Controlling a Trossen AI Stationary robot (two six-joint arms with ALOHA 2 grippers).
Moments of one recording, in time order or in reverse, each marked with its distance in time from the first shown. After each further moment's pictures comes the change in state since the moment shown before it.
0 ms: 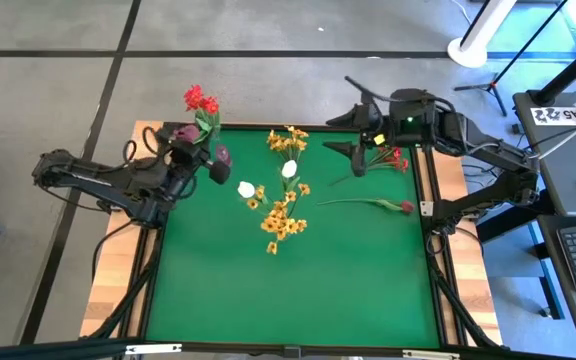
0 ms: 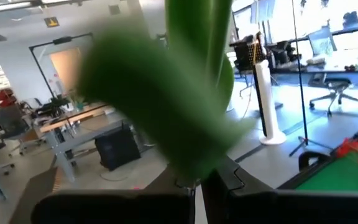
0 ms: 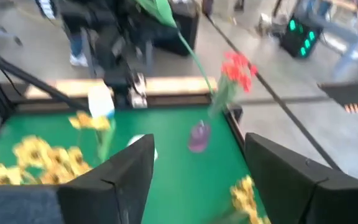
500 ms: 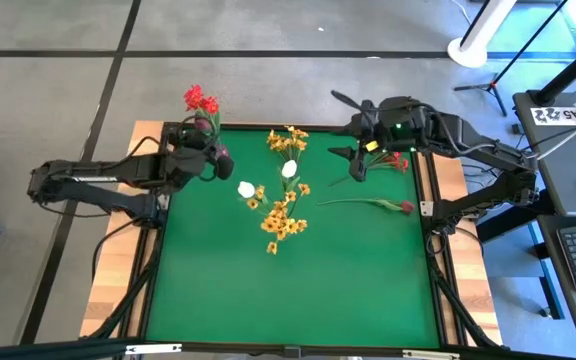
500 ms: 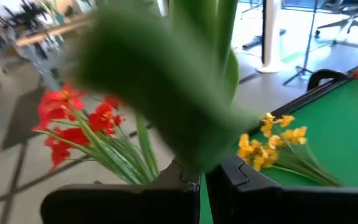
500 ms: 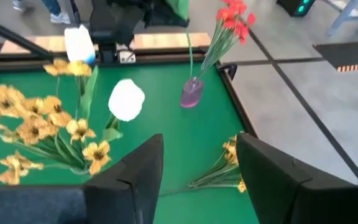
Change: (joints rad) left arm 0.302 0.015 -0.002 -0.661 0.343 -0.667; right arm 0.000 0.000 -0.036 -0.135 0.057 0.003
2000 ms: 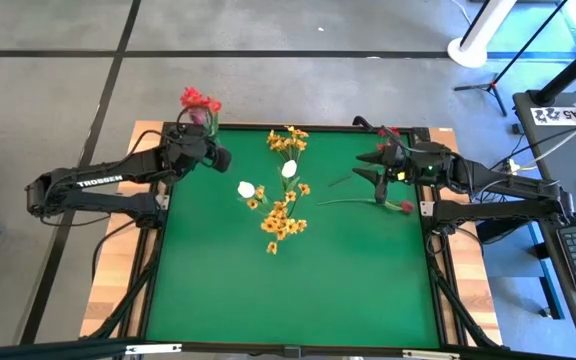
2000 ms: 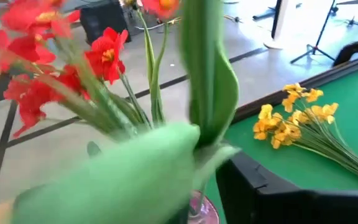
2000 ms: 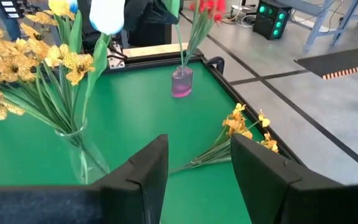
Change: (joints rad) left arm 0.245 -0.018 -0.112 0.041 0.240 -0.048; right arm 0.000 -0.539 -0.851 0.505 0.055 0.106
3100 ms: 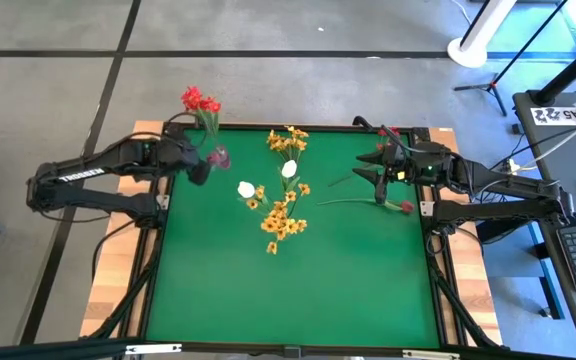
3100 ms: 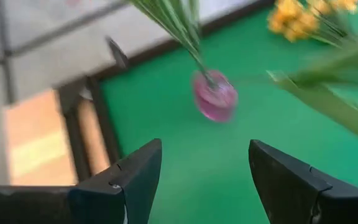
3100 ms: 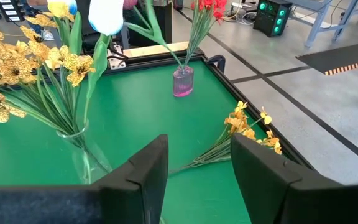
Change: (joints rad) left arm -0.105 -0.003 0.302 -0.847 0.176 -0.413; right arm 0.000 0.001 0.000 -0.003 -0.003 0.022
